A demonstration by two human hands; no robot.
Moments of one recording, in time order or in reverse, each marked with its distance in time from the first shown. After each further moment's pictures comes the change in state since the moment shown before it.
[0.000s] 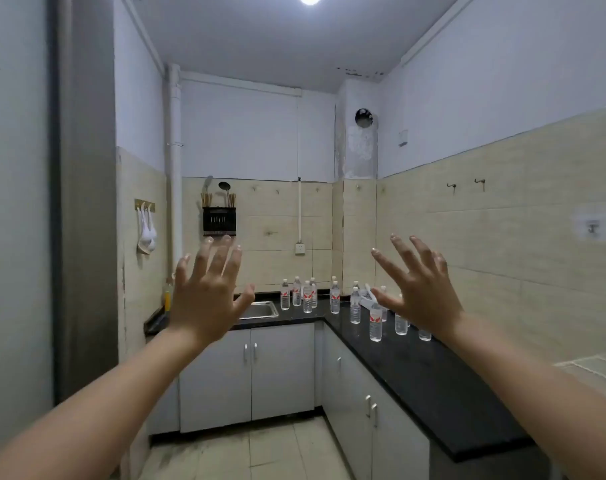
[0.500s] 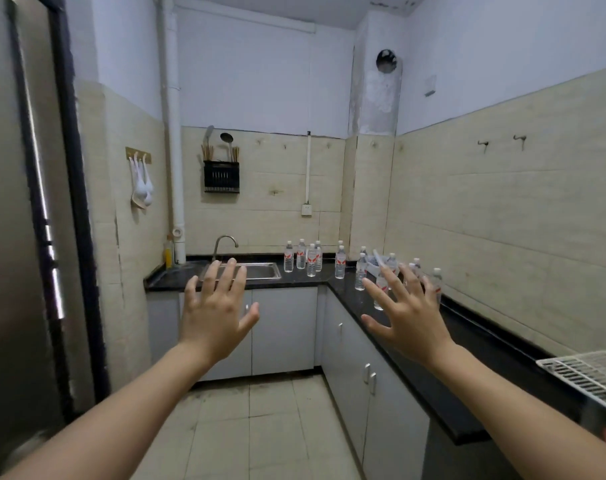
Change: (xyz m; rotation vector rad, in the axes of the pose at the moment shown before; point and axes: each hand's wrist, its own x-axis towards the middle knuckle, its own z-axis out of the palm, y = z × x) left_hand -0.025 0.033 0.122 0.013 -0.236 -0.076; right_hand -0.056 -0.008 0.116 0.048 -0.201 0.009
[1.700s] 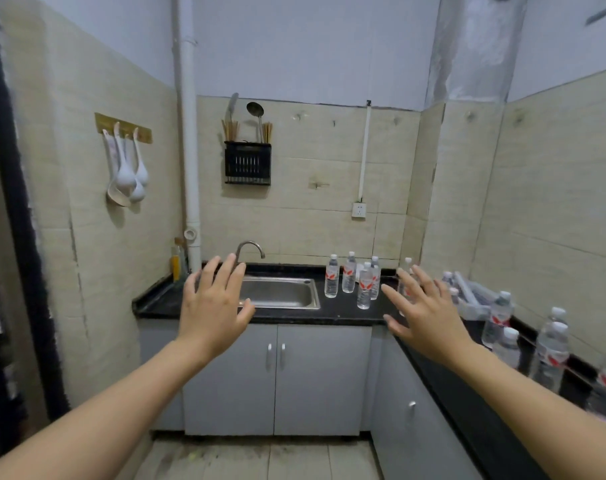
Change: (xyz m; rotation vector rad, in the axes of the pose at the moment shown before) left_hand 0.340 -0.124 0.393 0.019 -0.020 -0.126; right_hand 0.300 0.058 0.500 0.106 -0.097 -0.119
